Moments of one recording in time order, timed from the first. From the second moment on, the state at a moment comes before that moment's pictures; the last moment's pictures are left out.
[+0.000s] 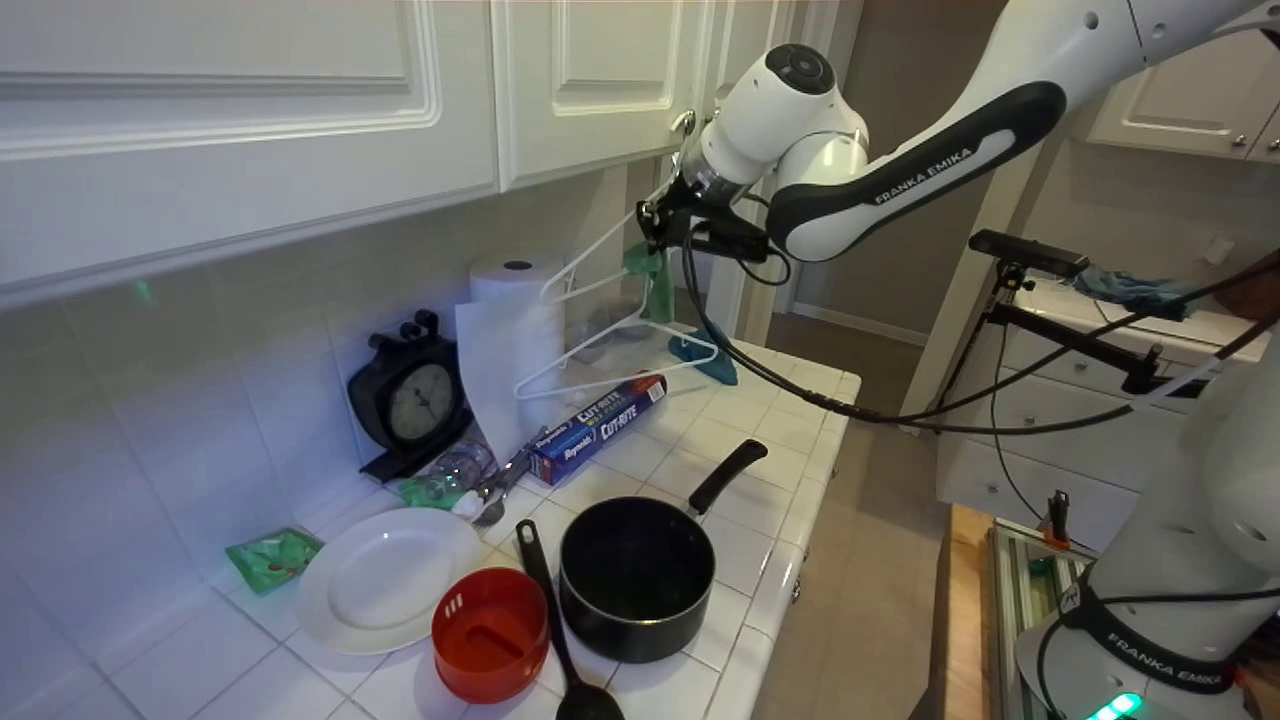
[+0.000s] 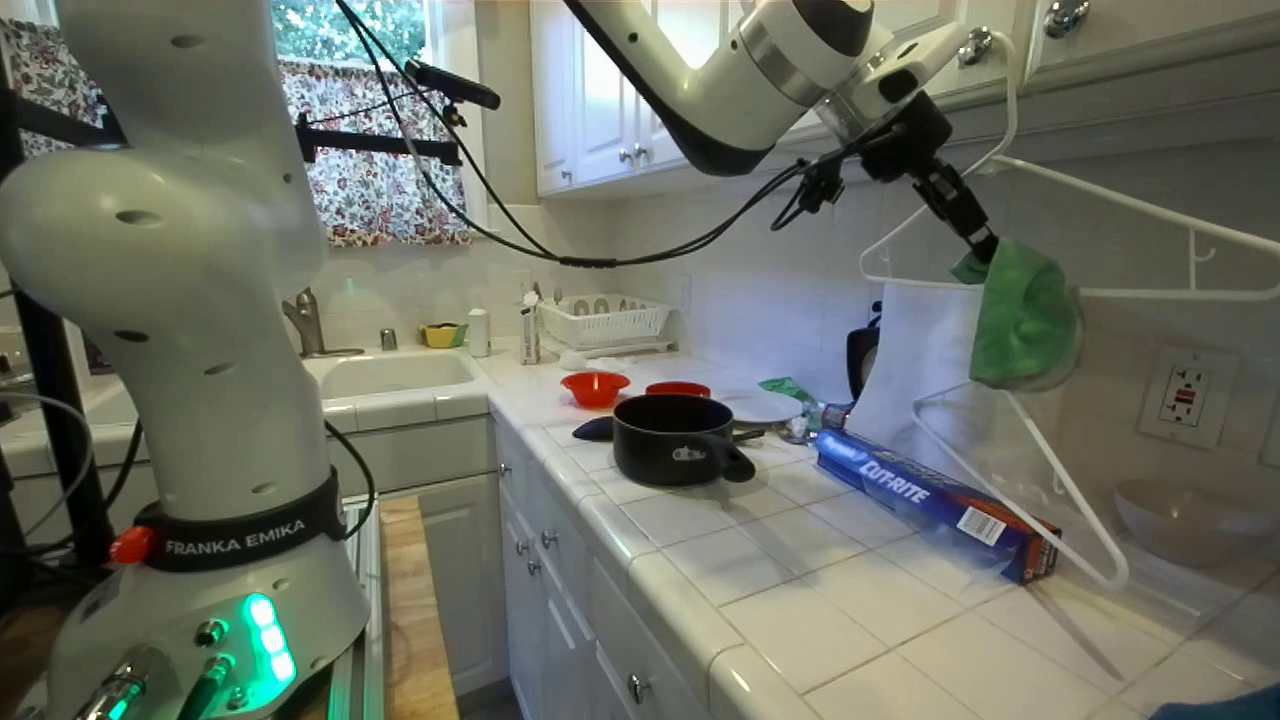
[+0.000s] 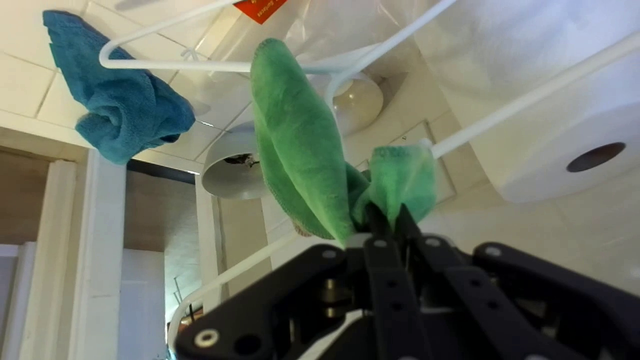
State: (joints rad) arm -0.22 0.01 -0.01 -2.16 -0.78 2.82 1.31
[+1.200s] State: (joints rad) arm -0.24 0.00 -0.04 -2.11 -1.05 2.83 1.03
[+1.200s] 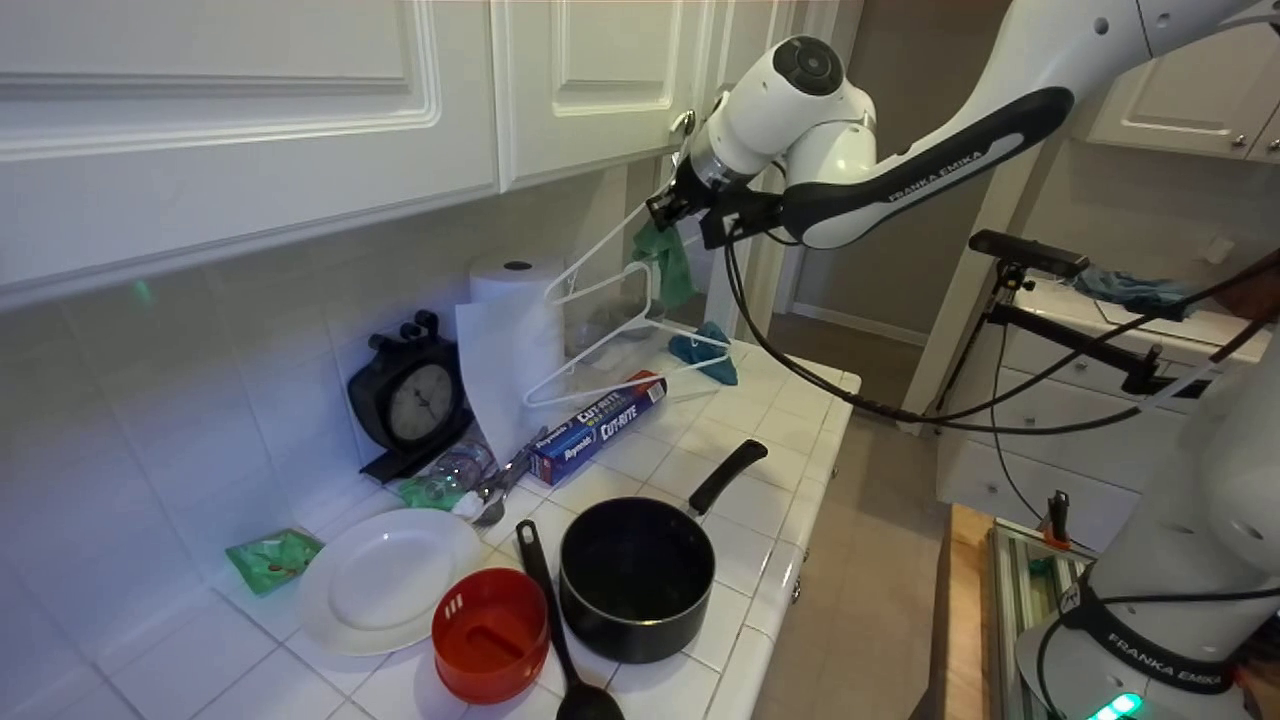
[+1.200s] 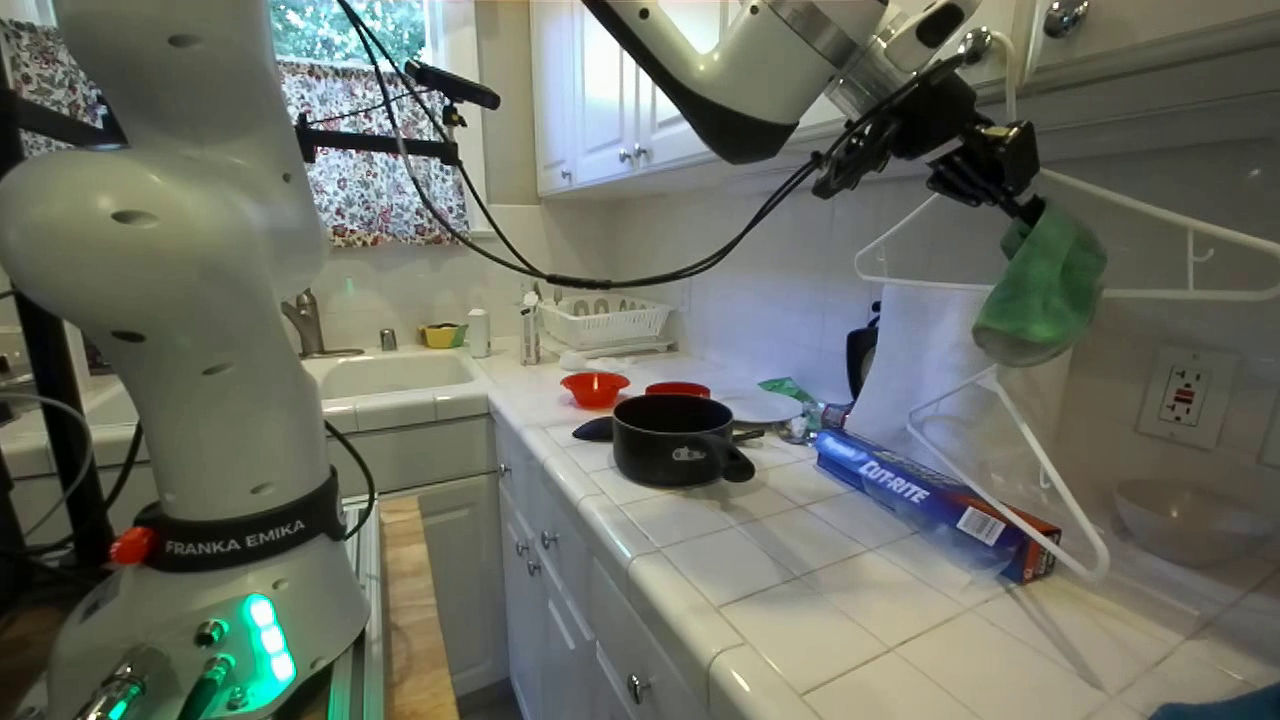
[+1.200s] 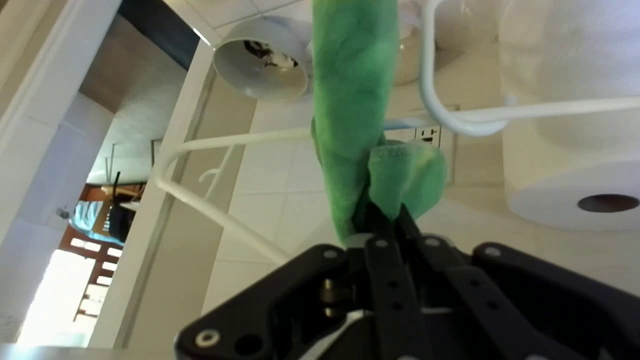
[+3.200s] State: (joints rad) arm -0.23 0.06 -0.01 -2.16 -1.02 2.91 1.15
